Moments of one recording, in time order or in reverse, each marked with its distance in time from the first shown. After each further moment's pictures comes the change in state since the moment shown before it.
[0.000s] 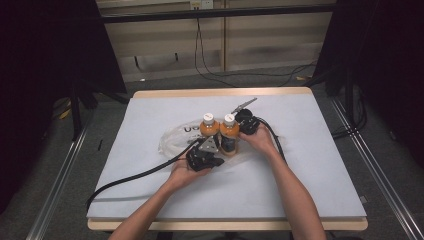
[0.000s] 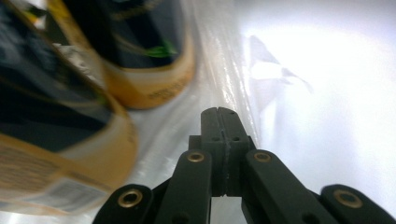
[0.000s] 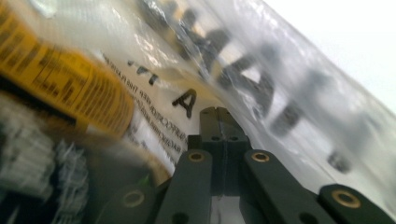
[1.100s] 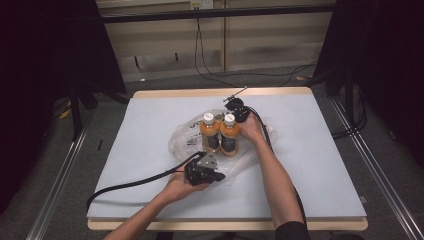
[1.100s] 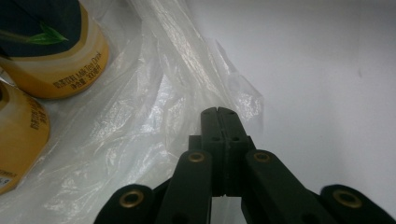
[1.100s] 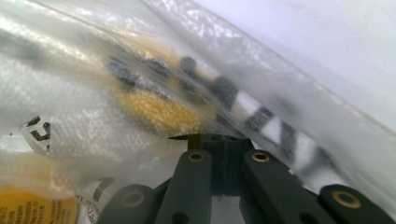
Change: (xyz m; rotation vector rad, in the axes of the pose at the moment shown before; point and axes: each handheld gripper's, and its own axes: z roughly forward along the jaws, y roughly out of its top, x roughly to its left) left arm -0.034 -0.008 -0.012 0.013 -0.087 0.075; right arm -0.019 0.040 0.027 0.034 -0.067 0.109
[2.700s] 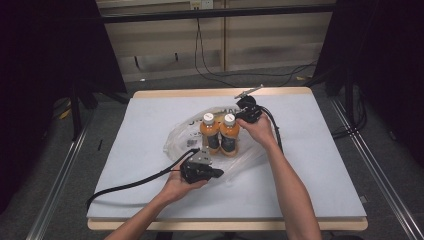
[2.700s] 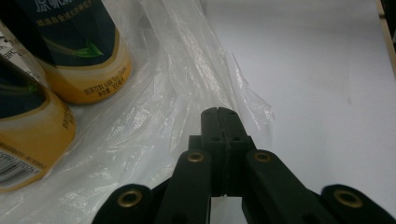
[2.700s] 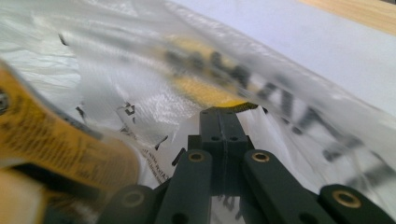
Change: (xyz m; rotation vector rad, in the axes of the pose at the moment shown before) left arm 0.005 -0.004 -0.013 -0.118 0.018 -0.075; right arm 0.010 -0.015 -0.057 -0.163 0.039 -0.021
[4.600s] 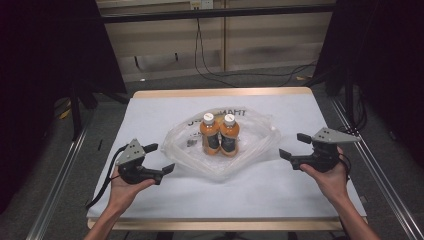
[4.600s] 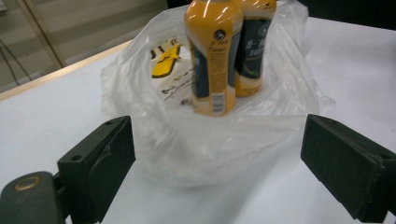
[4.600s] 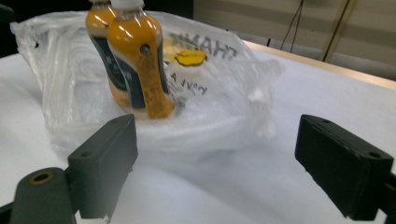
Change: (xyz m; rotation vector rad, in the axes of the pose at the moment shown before) left arm 0.000 -0.053 -0.147 -0.243 0.406 -0.165; right arm 0.049 -0.144 -0.194 -0.323 -0.225 -0.048
